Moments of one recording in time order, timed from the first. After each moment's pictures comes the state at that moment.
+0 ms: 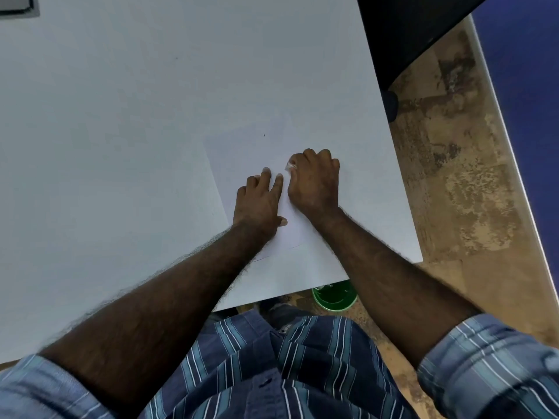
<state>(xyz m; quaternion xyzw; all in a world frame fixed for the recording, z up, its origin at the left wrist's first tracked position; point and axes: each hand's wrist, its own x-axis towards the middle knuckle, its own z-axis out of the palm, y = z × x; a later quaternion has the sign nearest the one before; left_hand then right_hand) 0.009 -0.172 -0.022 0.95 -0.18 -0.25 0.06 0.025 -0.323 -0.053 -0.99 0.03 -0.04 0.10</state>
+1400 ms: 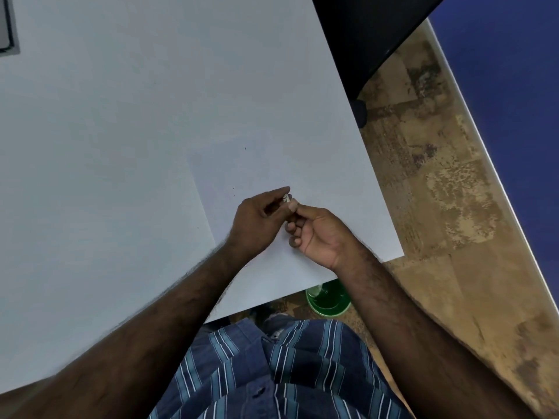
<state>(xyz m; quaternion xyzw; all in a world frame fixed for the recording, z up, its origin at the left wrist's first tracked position) -0.017 -0.189 0.020 0.77 -0.01 -0.25 0.59 -0.054 -0.345 0.021 -0.40 0.38 0.26 0.80</state>
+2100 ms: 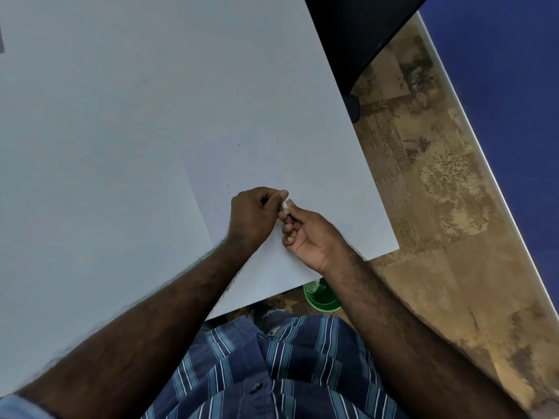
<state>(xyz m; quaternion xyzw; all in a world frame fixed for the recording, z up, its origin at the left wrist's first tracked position) -0.012 -0.201 0.006 0.81 0.02 -0.18 0.56 -0.064 -0.330 0.016 -0.36 0.44 0.20 0.80</state>
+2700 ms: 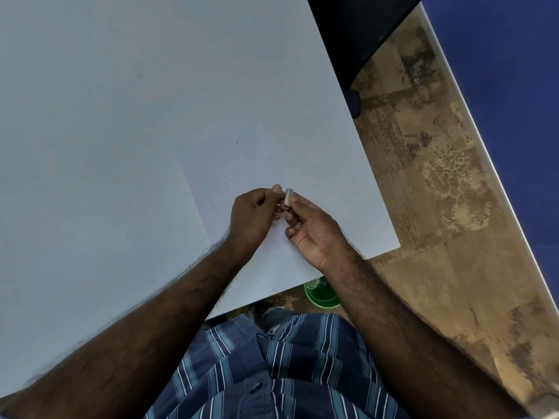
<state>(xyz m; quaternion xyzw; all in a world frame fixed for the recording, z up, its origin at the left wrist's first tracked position) -0.017 -0.202 0.007 0.74 0.09 -0.24 0.62 -0.064 -0.334 -0.001 -0.39 0.41 0.12 0.81</state>
